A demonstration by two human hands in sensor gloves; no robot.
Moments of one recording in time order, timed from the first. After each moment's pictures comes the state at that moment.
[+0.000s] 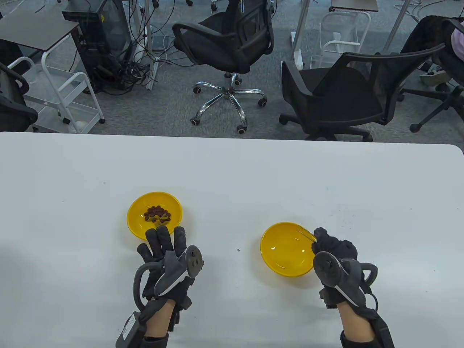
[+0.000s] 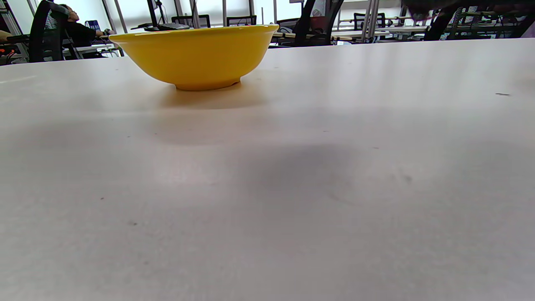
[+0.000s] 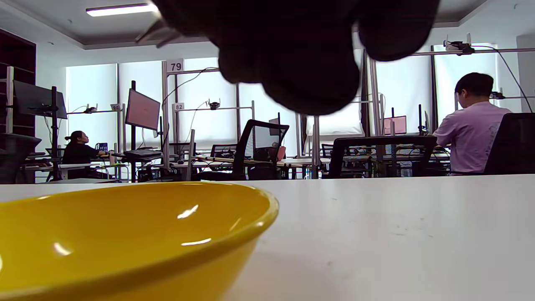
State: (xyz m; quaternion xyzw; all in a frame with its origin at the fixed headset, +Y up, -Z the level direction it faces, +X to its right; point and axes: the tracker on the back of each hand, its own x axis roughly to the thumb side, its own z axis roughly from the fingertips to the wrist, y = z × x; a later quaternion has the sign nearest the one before) left_hand -0.154 -0.733 -0.269 -0.13 0.03 -0.02 0.99; right_hand 0.206 -0.702 -0.267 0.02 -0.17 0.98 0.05
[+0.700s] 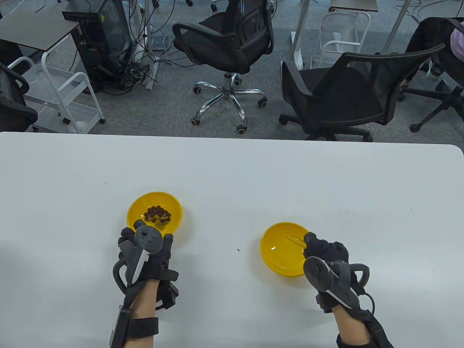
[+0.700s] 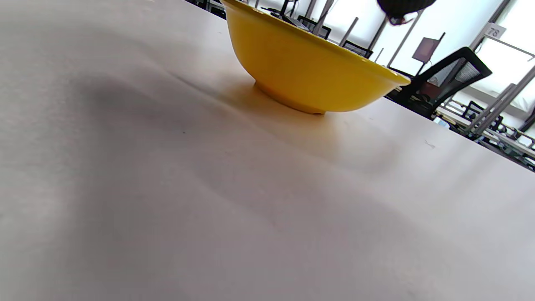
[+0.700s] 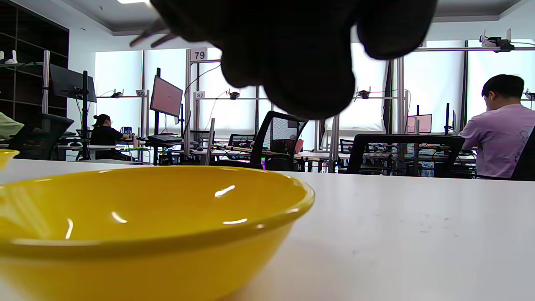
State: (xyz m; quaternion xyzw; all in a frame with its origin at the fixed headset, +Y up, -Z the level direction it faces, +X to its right) left_hand -0.234 -0.741 -0.302 -0.08 0.23 0.22 0.95; right_hand 0.193 -0.704 -0.263 0.05 -0.16 0.99 0.03
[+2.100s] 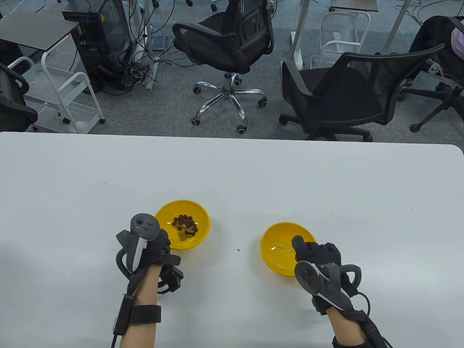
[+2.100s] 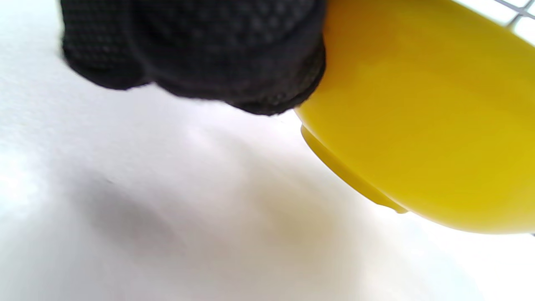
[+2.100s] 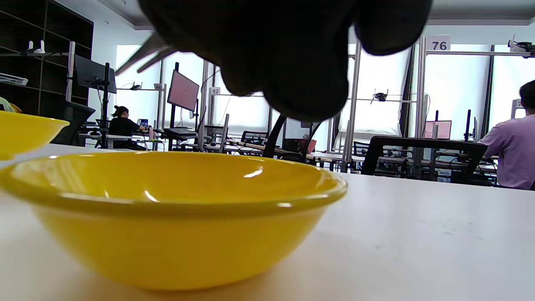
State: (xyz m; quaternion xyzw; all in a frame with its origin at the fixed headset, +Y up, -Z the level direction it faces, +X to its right) left_hand -0.219 -0.730 -0.321 -0.07 0.19 0.27 0.94; right_hand 0.175 -0.709 -0.257 0.08 -0.17 0.98 0.01
